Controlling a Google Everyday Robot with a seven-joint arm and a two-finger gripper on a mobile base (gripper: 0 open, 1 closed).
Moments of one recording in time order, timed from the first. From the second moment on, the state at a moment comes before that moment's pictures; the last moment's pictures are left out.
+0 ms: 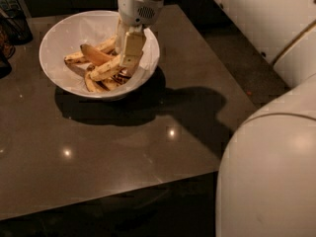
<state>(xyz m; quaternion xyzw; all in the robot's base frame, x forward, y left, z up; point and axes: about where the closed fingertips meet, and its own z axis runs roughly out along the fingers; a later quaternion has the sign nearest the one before) 0.604 0.071 0.950 -0.79 0.57 0.09 0.19</state>
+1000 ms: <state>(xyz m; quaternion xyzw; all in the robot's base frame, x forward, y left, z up) 0.589 0.083 0.982 -0.81 0.54 0.10 0.23</state>
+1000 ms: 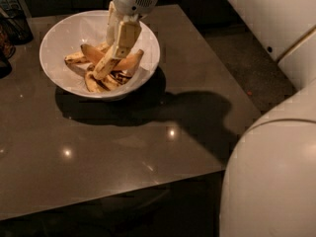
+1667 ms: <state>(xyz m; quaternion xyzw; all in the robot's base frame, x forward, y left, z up) 0.579 0.102 1.012 -0.83 0.50 0.08 0.24</state>
